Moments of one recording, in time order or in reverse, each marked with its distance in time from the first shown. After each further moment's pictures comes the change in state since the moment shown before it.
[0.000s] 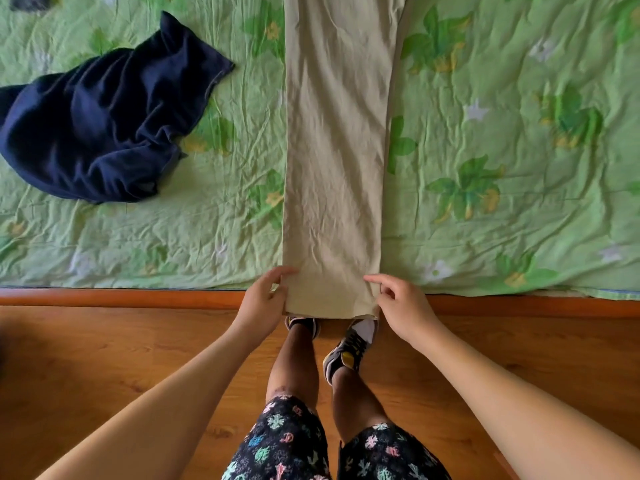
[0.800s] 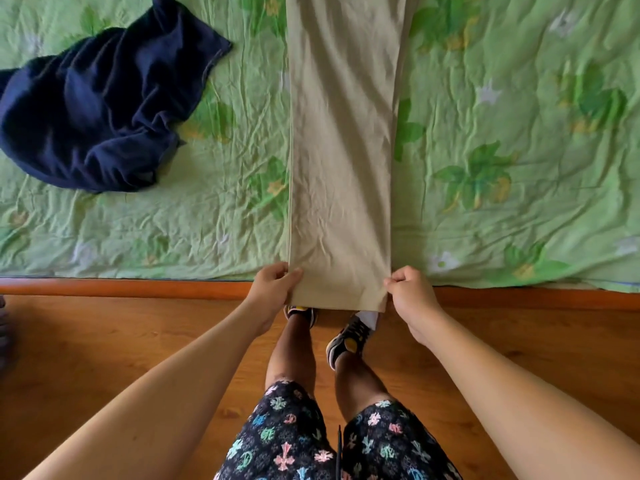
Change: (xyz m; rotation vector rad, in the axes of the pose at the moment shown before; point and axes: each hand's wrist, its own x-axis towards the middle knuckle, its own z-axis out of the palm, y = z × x) left_hand 0.022 -0.005 0.015 -0.346 -0.007 -0.306; right_hand 0.016 0.006 0.010 0.299 0.155 0.417
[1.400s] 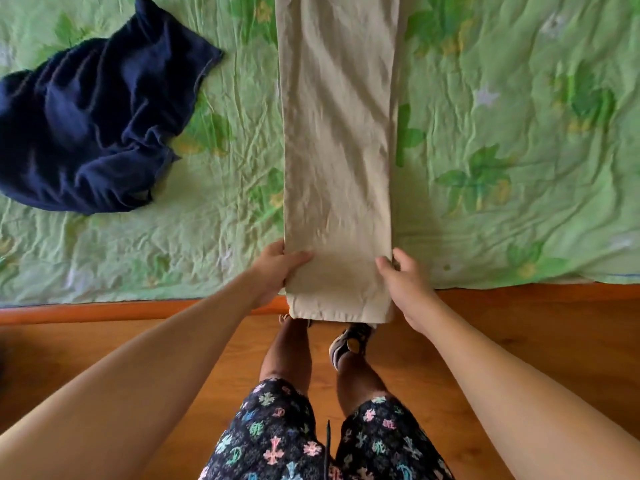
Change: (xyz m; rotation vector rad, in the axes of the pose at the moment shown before) left_hand 0.030 0.065 -0.014 -0.082 -0.231 -0.076; right_hand 0.009 -0.029 0.019 0.170 -0.063 -0.061
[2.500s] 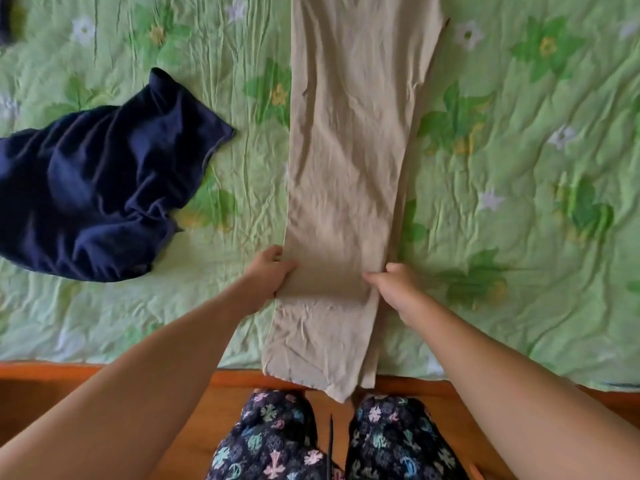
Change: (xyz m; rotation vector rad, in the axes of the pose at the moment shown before) left_hand 0.065 0.132 -0.009 0.198 0.173 -0.070; right_hand 0.103 -0.144 -0.003 -0.329 0.044 0.106
